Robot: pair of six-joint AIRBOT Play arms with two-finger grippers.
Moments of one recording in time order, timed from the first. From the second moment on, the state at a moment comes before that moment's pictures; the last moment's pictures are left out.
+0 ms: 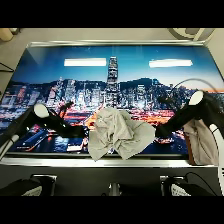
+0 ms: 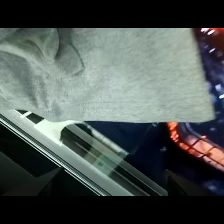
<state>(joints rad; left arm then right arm) -0.25 -1.22 0.79 0.98 -1.23 -1.48 -0.07 -1.27 0.97 -1.23 1.52 0.93</state>
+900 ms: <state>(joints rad) -0.46 -1.31 0.66 0.77 -0.85 -1.49 -0.07 -1.27 0.56 -0.83 1.18 0.96</state>
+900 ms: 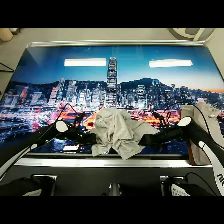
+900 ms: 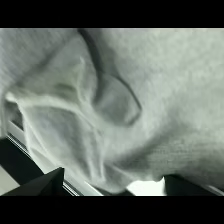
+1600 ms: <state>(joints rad) -0.16 -0.87 1.35 0.91 -0.79 -1.44 -0.14 -0.93 1.18 -0.96 1.22 0.85</state>
